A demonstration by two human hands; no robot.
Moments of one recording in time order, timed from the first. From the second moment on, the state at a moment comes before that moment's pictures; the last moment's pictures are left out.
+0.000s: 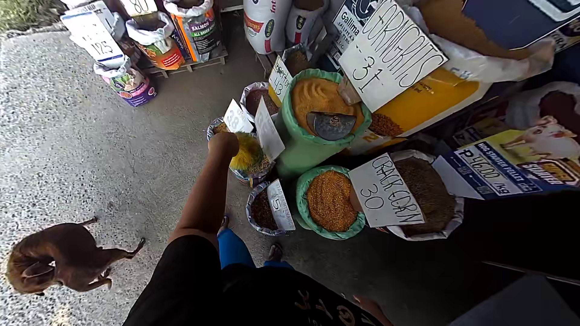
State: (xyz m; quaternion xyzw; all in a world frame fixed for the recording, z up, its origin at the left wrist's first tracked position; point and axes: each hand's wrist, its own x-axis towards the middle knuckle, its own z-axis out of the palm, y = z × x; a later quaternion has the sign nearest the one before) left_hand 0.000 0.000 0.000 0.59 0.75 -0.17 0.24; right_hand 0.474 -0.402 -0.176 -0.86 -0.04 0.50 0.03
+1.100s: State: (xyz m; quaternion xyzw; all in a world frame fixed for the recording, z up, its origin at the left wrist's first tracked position) left_hand -0.428 0.323 -0.107 0.54 0.65 -0.37 0.40; right_hand -0.001 0.235 -0.234 -0.69 -0.43 0.56 -0.14
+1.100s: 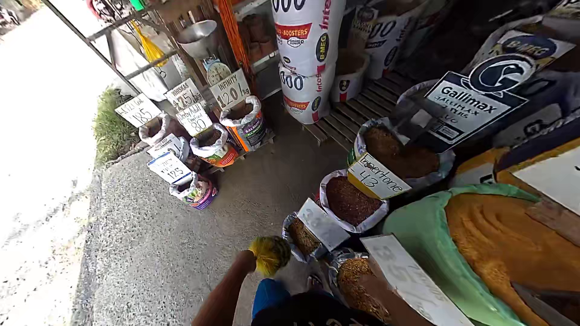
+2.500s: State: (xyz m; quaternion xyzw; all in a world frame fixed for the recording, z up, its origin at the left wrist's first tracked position) left_hand -0.710 1.159 -0.094 0.59 0.73 -0.15 0.29; right_hand -0.211 1.019 -0.196 -0.78 -0.30 0.55 -0.01
